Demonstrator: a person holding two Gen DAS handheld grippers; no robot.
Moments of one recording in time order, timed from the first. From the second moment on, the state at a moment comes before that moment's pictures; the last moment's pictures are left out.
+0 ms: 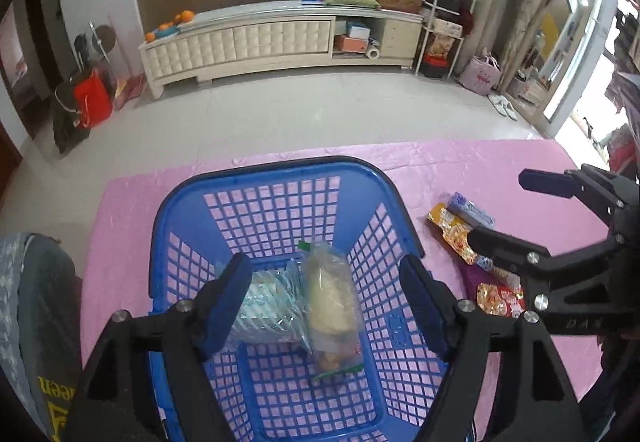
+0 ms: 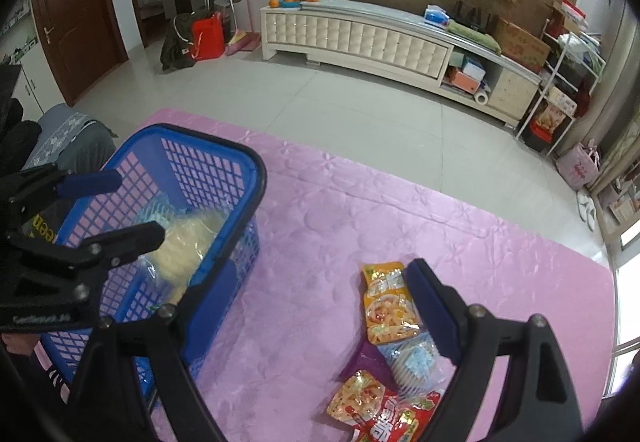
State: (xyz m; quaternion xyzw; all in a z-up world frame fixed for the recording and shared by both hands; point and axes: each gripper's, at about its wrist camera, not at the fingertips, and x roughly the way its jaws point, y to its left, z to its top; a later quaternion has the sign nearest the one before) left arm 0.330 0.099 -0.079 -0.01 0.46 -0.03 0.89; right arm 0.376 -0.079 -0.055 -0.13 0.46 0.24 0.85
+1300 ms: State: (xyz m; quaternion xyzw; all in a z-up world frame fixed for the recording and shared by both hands) left arm 0.231 -0.011 -0.004 0.04 0.40 -0.07 0.91; right arm 0.284 -0.213 0.023 -0.06 0.43 0.20 0.88
